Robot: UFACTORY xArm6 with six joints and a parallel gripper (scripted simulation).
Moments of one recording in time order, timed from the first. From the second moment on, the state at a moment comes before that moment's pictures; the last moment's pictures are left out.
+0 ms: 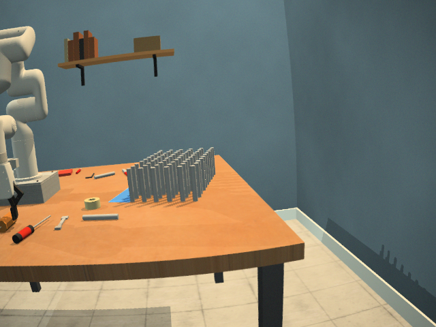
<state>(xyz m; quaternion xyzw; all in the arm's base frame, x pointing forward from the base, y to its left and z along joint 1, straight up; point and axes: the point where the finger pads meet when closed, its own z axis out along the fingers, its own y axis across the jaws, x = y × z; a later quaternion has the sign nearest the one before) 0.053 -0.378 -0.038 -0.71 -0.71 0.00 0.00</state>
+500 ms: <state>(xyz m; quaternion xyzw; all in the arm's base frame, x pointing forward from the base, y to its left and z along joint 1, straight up) 0.053 -0.378 -0.054 -0.71 -0.71 0.00 0.00</state>
